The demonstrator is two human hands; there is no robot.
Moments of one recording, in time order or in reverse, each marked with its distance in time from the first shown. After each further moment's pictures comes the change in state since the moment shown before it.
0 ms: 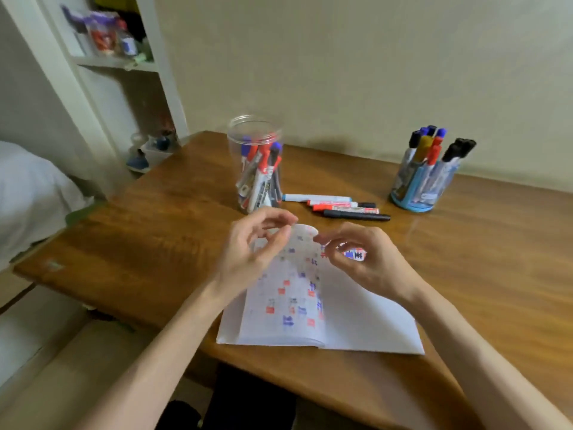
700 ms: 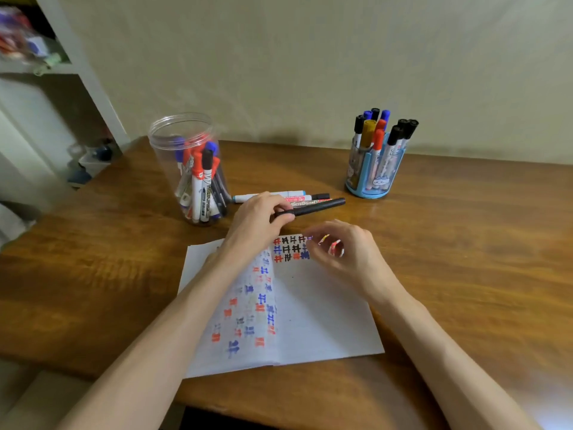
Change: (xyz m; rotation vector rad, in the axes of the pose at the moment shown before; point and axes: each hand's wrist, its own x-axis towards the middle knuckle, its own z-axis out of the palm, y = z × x) left_hand 0.103 -0.044 0.095 0.669 -0.197 -0.051; right_hand -0.016 0.040 -0.017 -0.144 0.202 0.168
